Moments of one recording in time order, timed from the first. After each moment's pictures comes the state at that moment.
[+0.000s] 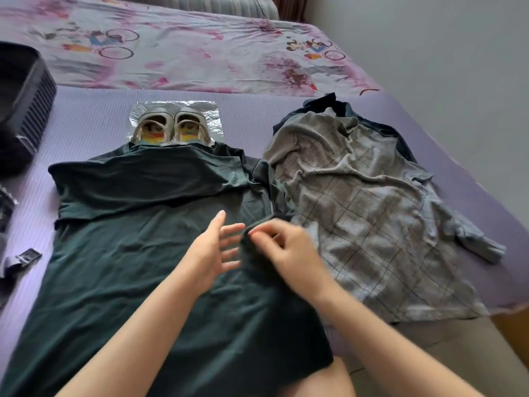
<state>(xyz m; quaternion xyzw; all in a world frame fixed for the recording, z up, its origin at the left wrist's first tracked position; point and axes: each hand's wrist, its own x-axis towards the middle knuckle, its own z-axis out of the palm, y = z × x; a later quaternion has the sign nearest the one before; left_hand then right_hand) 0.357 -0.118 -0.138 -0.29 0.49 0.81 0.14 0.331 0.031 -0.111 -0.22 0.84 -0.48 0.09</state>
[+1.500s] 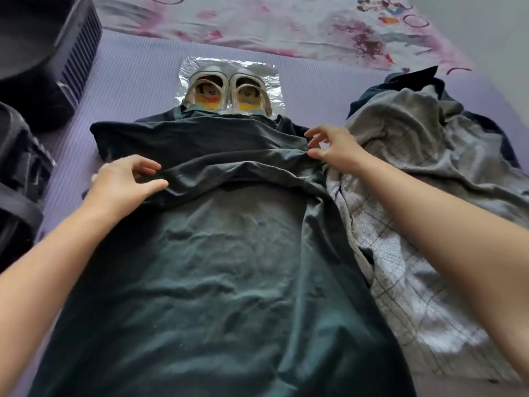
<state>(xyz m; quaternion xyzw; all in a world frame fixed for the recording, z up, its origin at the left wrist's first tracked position) 0.358 -0.349 -0.186 -0.31 0.88 0.35 -0.07 0.116 -0.072 -0.151 -0.28 0.93 -0.19 0.11</state>
